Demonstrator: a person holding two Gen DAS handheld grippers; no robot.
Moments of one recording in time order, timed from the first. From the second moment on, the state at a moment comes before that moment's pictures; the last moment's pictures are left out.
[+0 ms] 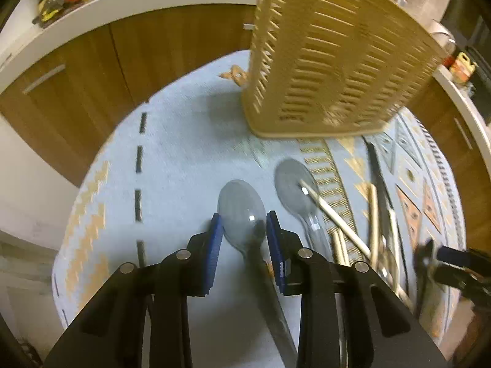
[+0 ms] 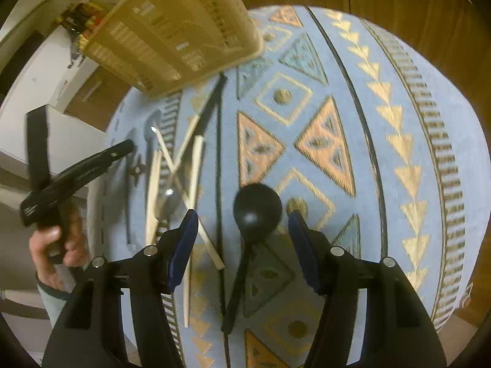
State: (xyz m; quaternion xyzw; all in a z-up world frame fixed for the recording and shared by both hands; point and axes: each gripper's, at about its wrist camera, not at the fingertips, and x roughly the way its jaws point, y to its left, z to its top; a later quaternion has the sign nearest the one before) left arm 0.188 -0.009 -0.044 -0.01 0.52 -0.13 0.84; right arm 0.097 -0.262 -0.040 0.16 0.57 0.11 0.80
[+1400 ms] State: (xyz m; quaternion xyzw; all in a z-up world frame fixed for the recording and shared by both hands) left arm 0.155 -0.001 -0.049 -0.01 0.55 -0.19 0.81; right arm 0.100 -0.205 -0.048 0.00 0.53 0.06 0.84
